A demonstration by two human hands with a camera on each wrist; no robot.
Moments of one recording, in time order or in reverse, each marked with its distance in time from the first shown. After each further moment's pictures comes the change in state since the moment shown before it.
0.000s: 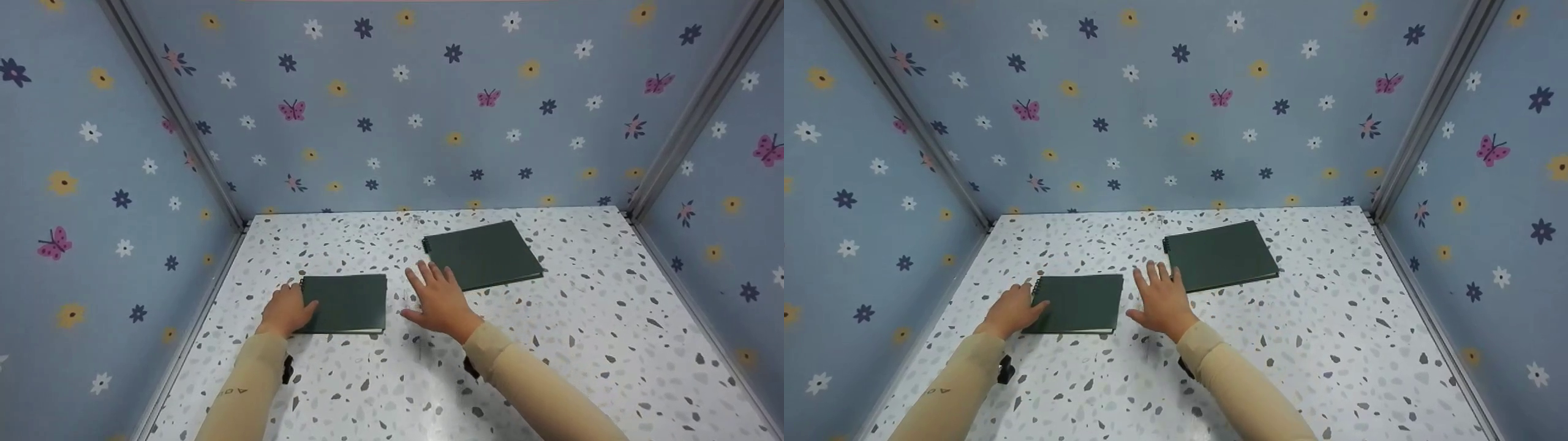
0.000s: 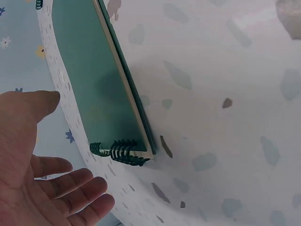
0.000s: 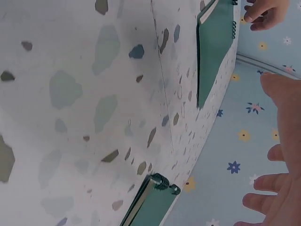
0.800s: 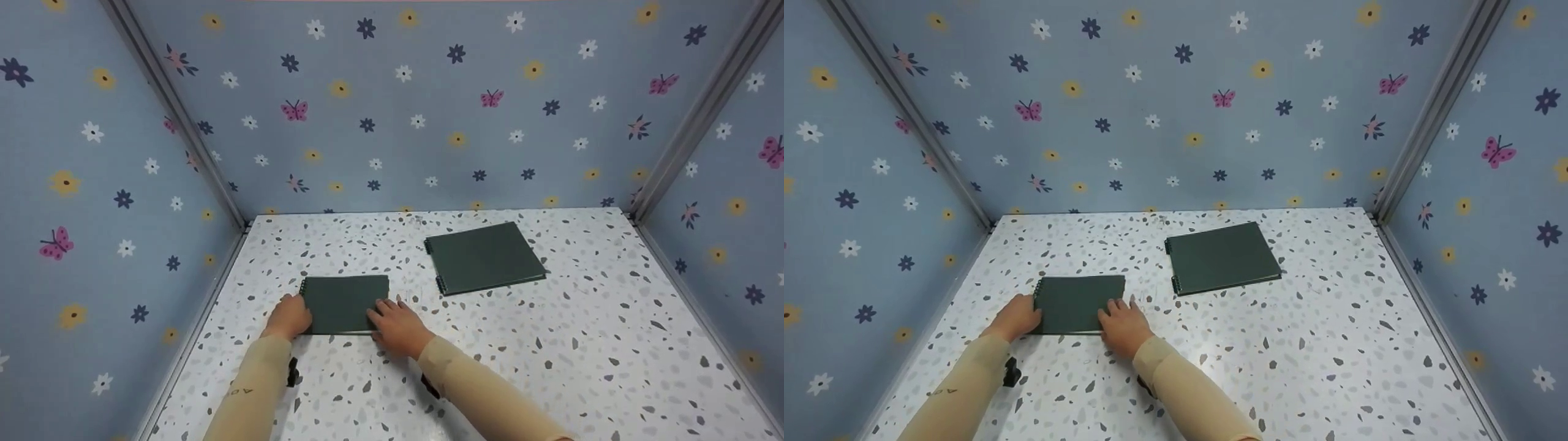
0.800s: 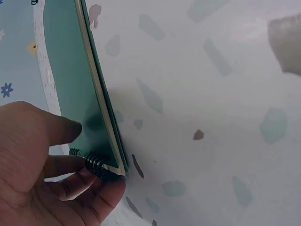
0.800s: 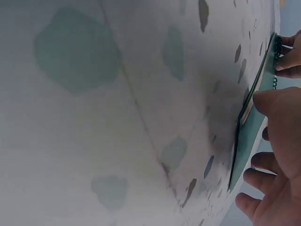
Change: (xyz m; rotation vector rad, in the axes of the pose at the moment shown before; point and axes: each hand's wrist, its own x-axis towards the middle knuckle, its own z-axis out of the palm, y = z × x) left_hand 0.000 -0.004 0.013 -0.095 -0.058 -0.039; right_hand 0.025 -0.077 0.052 -0.024 -0.185 -0.144
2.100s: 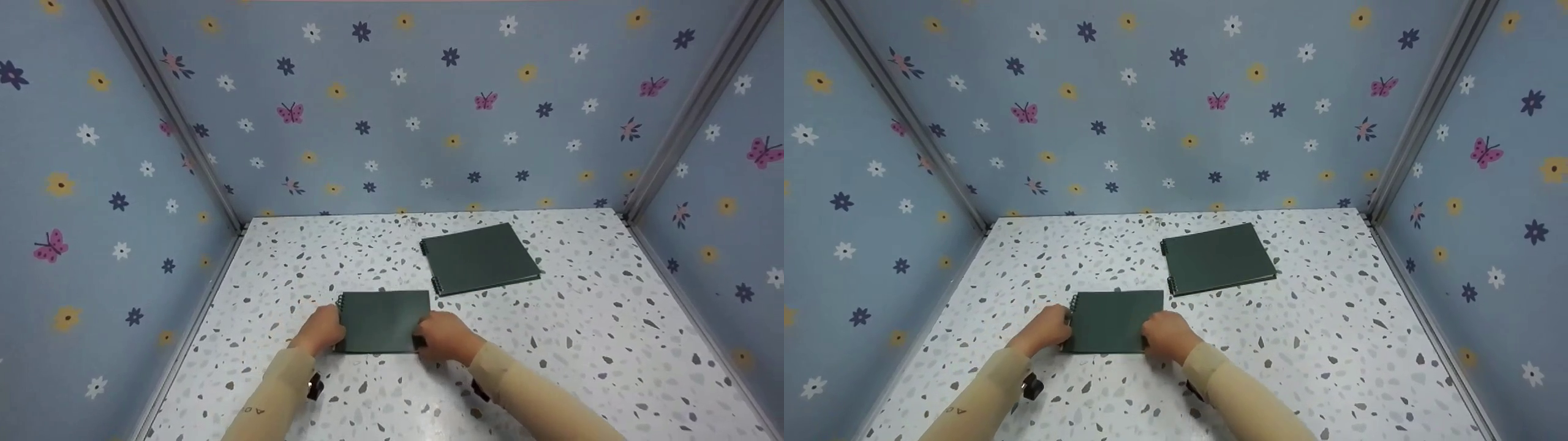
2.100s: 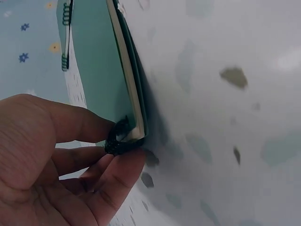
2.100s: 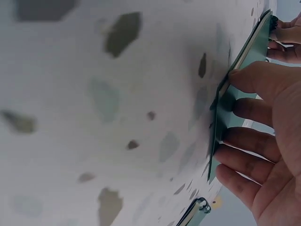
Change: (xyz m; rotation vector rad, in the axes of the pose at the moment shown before) left_hand -0.029 0.073 0.022 -0.190 -0.131 0.025; right_hand -0.070 0.066 -0.009 0.089 0.070 -0.056
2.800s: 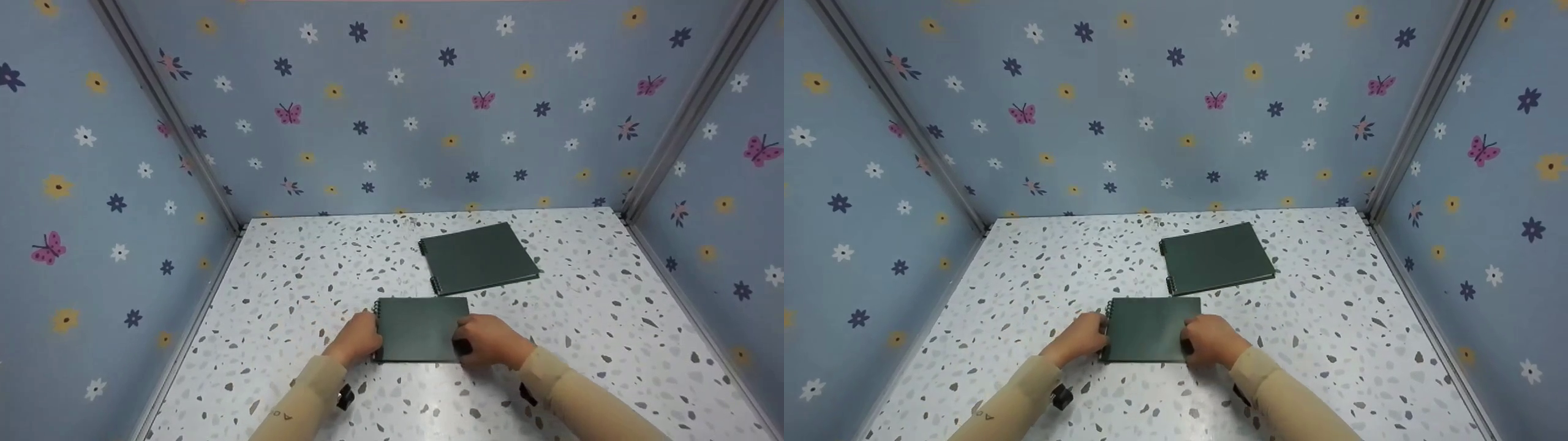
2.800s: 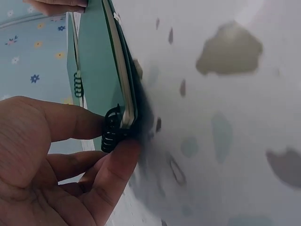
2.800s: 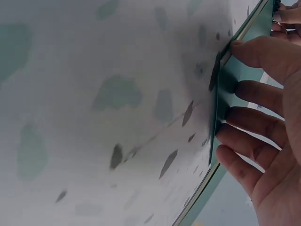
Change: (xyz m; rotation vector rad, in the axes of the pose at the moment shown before) left_hand -0.010 0.048 0.048 -0.076 -0.032 0.202; right_hand -0.065 0.061 -0.005 0.047 0.049 -0.075
